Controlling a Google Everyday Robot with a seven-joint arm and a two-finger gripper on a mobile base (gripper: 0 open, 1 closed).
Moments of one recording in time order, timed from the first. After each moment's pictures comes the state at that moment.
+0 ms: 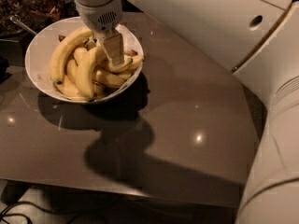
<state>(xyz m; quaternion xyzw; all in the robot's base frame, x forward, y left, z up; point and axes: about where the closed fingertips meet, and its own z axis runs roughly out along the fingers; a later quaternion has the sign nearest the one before) 0.589 0.089 0.965 -0.84 0.51 -0.16 0.10</state>
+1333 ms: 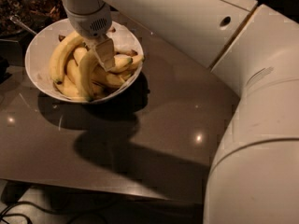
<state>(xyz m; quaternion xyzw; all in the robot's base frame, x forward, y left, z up) 0.600 0.117 0.941 -0.87 0.46 -0.14 0.09</state>
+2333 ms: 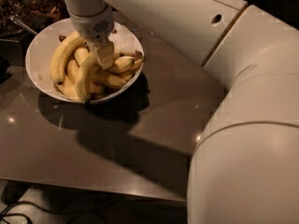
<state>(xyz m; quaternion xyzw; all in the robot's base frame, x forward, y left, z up) 0.599 0.109 0.927 -0.88 0.46 -0.11 0.06</state>
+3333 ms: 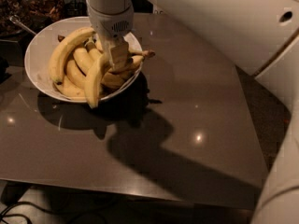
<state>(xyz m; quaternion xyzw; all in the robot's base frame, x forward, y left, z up) 0.581 0.090 0.943 -0.86 0.48 -0.09 0.13</state>
